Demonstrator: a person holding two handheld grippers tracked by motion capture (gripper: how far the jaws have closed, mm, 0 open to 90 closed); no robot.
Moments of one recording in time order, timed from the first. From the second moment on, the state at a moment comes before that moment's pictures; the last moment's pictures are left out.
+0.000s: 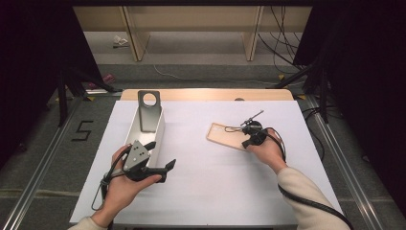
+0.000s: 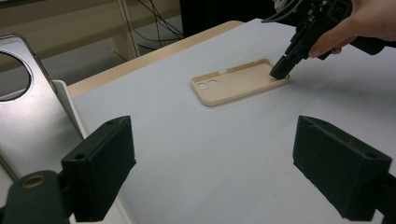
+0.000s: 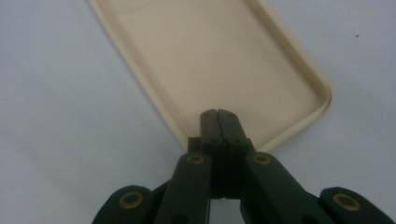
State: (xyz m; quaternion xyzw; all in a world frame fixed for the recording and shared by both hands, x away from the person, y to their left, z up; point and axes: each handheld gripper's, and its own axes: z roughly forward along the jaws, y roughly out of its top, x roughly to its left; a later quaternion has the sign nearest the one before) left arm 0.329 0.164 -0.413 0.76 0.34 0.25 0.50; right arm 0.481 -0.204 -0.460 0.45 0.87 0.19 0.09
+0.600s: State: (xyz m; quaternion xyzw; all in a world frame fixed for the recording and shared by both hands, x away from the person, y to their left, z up) left arm 0.329 0.163 -0.412 0.76 0.33 0.25 0.50; right arm 0.446 -0.163 -0.460 0.44 0.88 0.19 0.04
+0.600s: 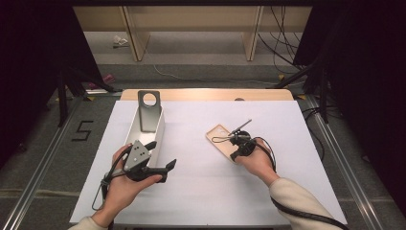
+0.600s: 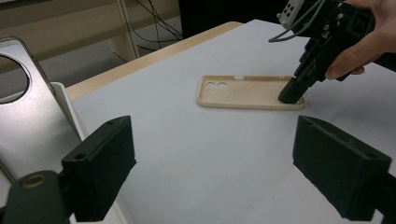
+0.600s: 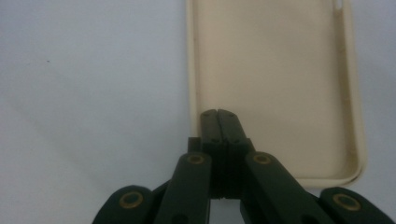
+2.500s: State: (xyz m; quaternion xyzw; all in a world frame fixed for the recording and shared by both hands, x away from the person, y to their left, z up) left arm 0.329 0.163 -0.413 0.76 0.33 0.25 0.50; right arm 0.443 -0.108 -0.449 0.31 0.92 0.24 0.08
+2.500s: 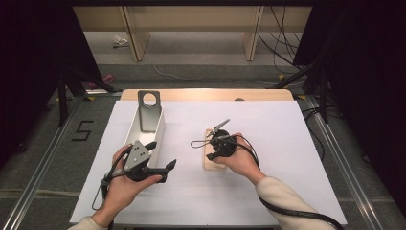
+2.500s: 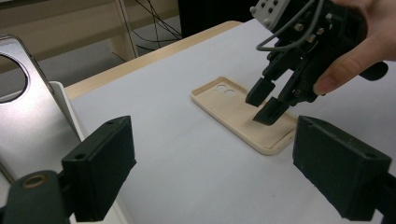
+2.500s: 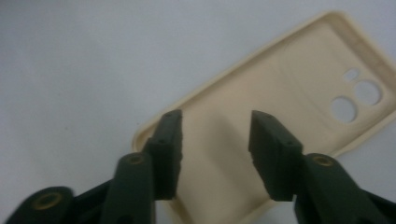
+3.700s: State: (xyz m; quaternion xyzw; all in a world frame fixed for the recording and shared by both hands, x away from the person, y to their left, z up) left arm 0.329 0.162 -0.413 0.76 0.33 0.24 0.50; right arm 0.418 -0.107 -0.443 0.06 0.98 0.11 0.12
